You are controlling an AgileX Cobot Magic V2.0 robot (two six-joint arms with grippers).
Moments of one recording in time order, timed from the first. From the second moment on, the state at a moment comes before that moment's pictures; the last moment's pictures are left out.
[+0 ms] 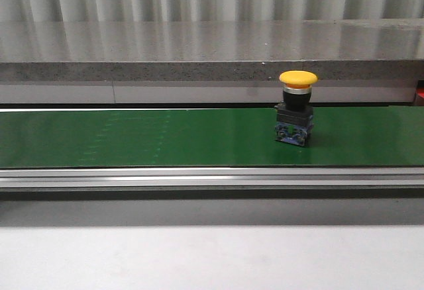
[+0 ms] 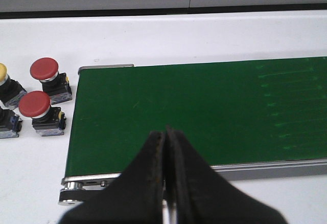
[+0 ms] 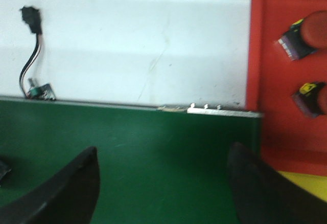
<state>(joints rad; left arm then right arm) -0.10 0.76 -0.73 -0.01 0.65 -0.02 -0.20 1.70 -1.71 0.23 1.24 -0.19</state>
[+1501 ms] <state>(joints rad) -0.10 0.76 -0.73 -0.01 0.65 -0.02 0.09 1.54 -1.17 0.25 0.89 -0.39</state>
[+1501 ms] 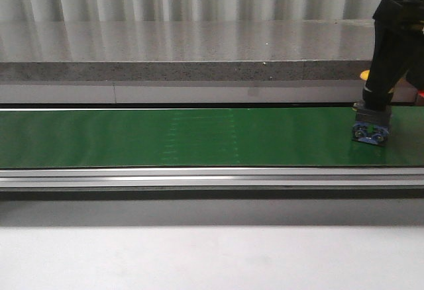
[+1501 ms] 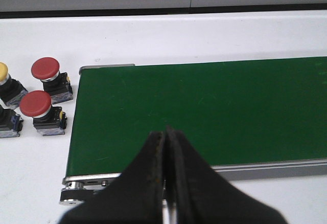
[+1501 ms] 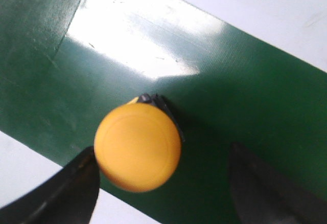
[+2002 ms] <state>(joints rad) -0.10 0.76 -0.73 -0.01 0.65 -0.02 0.09 1.59 -1.17 0.25 0.86 -0.40</state>
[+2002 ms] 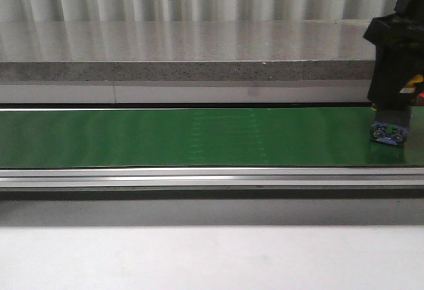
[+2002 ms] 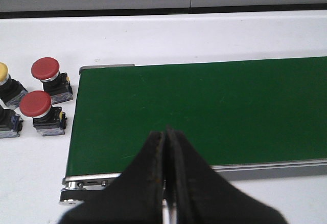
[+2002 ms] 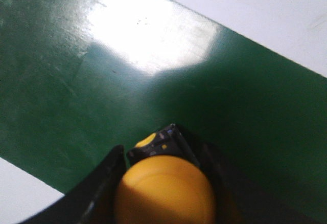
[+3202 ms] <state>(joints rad) -0.10 0.76 -0.73 -0.01 0.65 -0.02 -0.60 1.42 -1.17 0.02 0.72 0.12</state>
